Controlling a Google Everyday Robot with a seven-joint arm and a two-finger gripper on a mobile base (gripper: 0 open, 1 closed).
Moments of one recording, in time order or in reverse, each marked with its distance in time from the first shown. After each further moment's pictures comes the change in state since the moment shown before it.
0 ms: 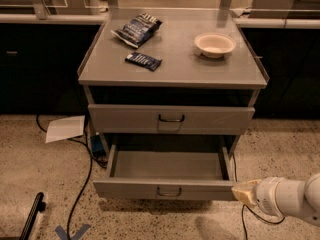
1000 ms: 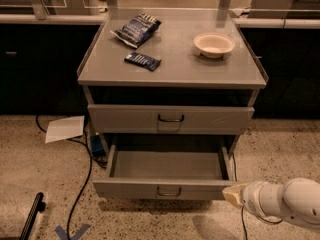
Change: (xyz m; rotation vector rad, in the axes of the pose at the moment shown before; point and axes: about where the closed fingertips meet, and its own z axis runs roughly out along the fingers) arm 0.021 -0.007 0.067 -0.012 -0.004 0.059
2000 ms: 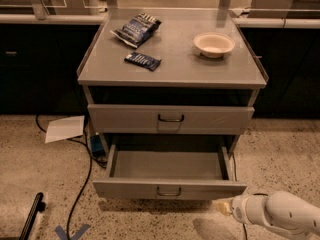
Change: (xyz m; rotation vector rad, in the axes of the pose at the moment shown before) arm 0.067 -0.016 0.093 -0.054 0.017 0.222
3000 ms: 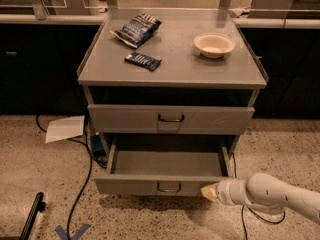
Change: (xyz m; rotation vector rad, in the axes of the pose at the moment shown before) arm -0.046 0.000 0.067 -0.078 -0.006 -0.104
